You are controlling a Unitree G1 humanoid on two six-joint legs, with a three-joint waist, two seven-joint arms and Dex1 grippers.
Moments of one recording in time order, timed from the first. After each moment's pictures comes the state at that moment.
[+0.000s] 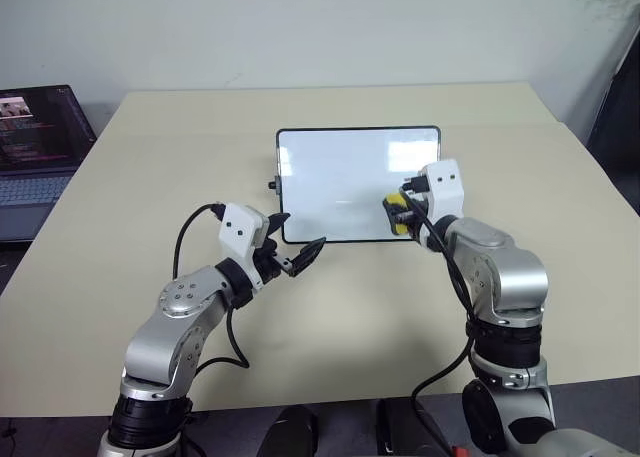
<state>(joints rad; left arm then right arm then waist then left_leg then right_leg) -0.18 0.43 0.03 -0.41 -0.40 0.56 -0.53 -0.58 -0.03 -0.08 -0.33 -0.02 1.22 0.33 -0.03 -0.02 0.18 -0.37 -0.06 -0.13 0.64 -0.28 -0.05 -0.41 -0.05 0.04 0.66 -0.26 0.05</state>
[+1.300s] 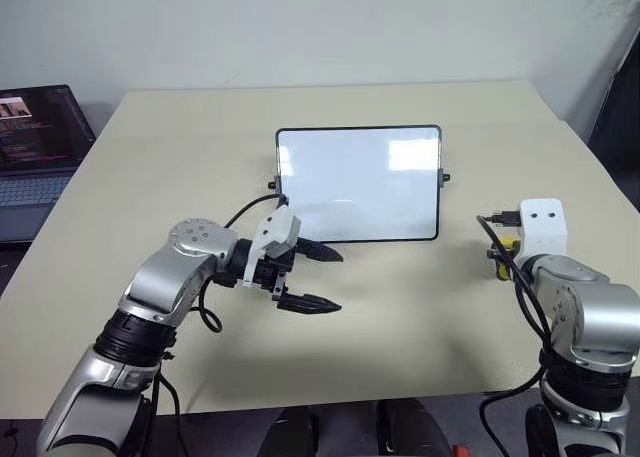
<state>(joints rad) -0.54 0.69 -0.24 -0.07 -0.44 0.43 -1.37 -0.40 -0.35 -0.21 -0.62 -0.01 1.61 0.12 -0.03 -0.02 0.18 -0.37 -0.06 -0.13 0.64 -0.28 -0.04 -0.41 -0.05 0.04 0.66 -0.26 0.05</state>
